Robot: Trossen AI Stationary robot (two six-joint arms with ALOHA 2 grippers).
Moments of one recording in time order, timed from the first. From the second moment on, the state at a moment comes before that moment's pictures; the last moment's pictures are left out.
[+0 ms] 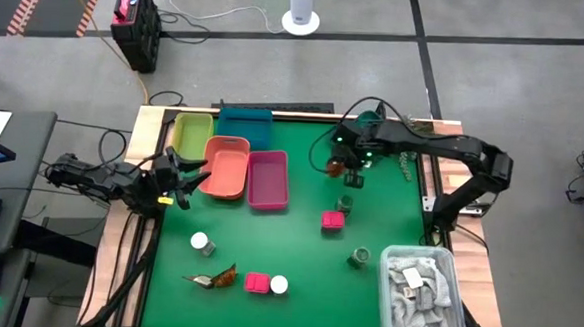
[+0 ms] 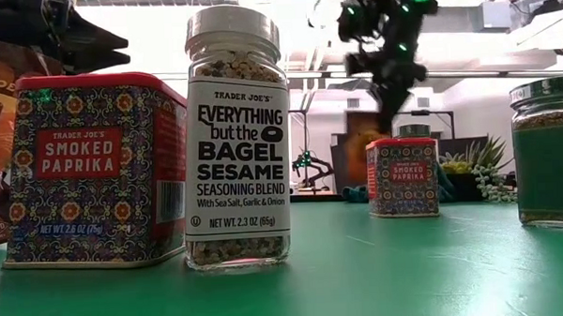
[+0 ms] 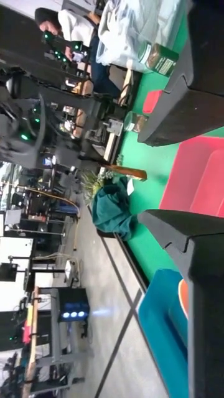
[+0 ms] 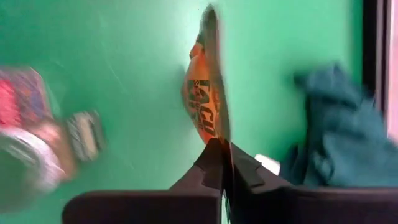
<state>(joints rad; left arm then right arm) -0.27 0.09 0.27 -0.12 -0.72 -0.14 -0.34 1.58 1.30 -0.96 0.09 -0.30</state>
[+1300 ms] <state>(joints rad) -0.27 0.11 0.27 -0.23 -0.72 -0.27 -0.21 2.35 2.26 -1.08 0.05 -0.51</state>
